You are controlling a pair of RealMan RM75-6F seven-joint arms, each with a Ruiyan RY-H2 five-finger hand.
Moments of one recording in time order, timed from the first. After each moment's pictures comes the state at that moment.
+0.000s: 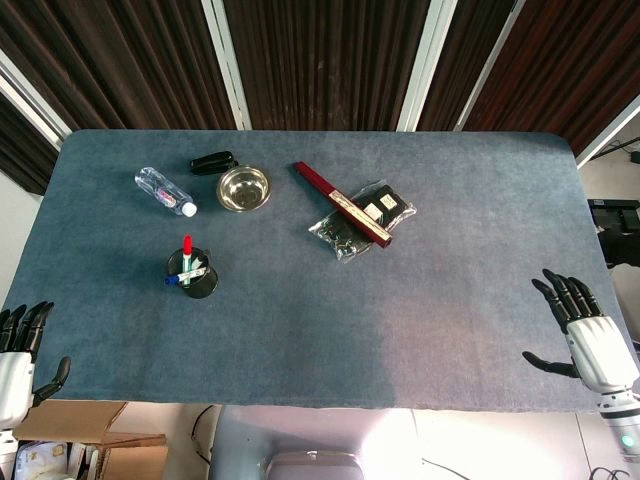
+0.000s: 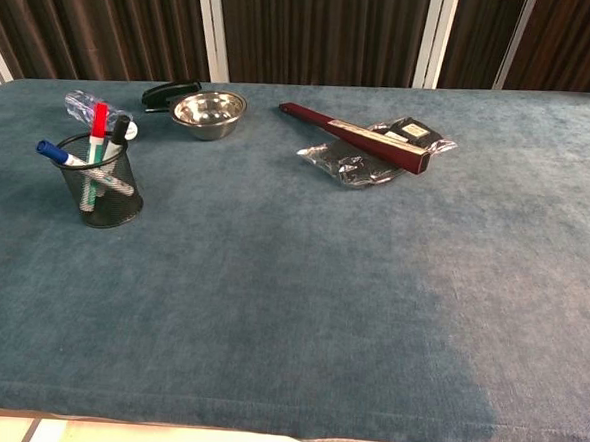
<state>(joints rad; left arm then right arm) -0.06 -1.14 0.01 -1.66 1.51 1.65 0.13 0.12 -1.07 0.02 -1.50 -1.64 1.50 0.22</state>
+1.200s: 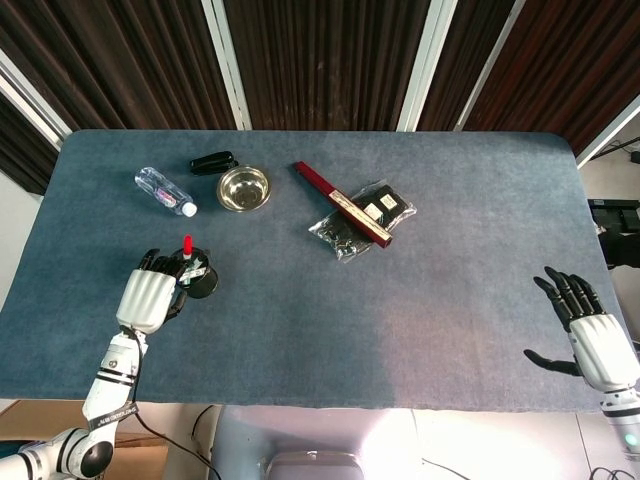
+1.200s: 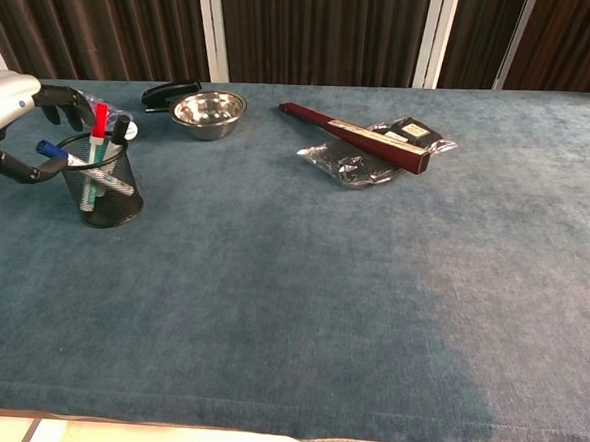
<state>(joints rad) -0.48 -1.46 -0.20 -1.50 1.32 1.22 0.49 0.13 -1.06 0.02 -1.49 -1.64 1.51 0.24</state>
